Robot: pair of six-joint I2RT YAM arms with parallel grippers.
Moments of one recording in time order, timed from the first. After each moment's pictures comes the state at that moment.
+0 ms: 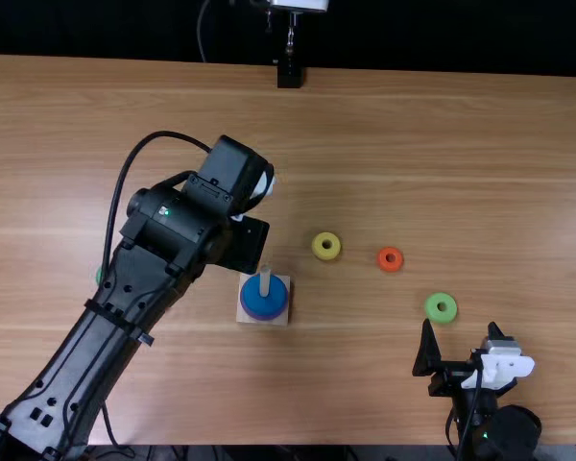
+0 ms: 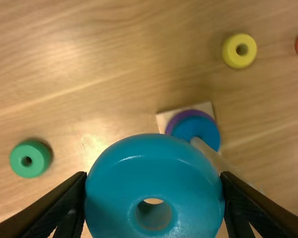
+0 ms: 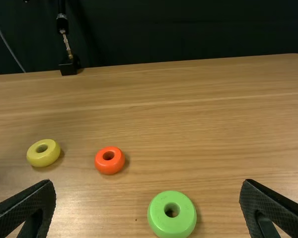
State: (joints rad) left arm -0.54 1.71 1.78 -1.26 -0.07 -0.25; right arm 0.00 0.01 0.08 -0.27 0.00 0.03
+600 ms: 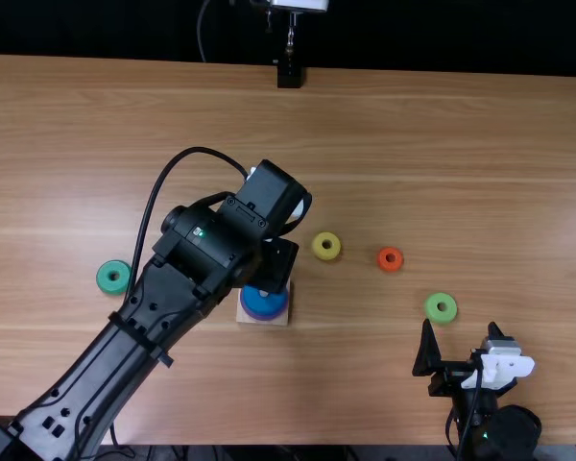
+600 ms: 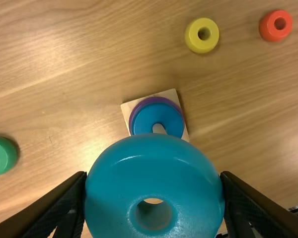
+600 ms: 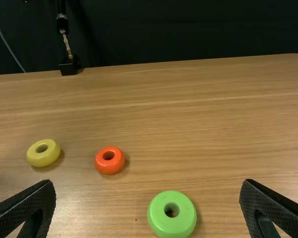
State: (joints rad) left arm -0.64 1.71 1.78 -1.26 -0.07 -0.33; right arm 0.00 0.01 0.08 -0.27 0.00 0.04
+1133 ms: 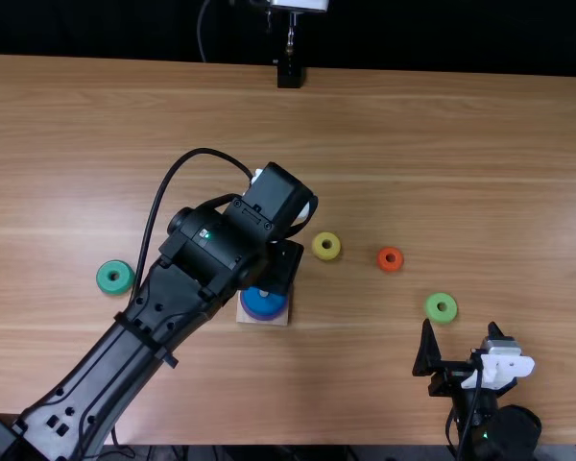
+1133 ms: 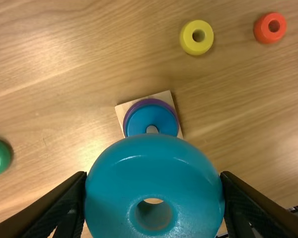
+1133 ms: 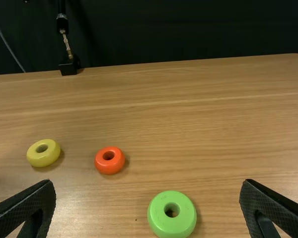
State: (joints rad) left arm -0.66 1.72 1.78 -1.25 -0.07 -0.34; right arm 0.00 0.01 0.08 -0.27 0.00 0.04
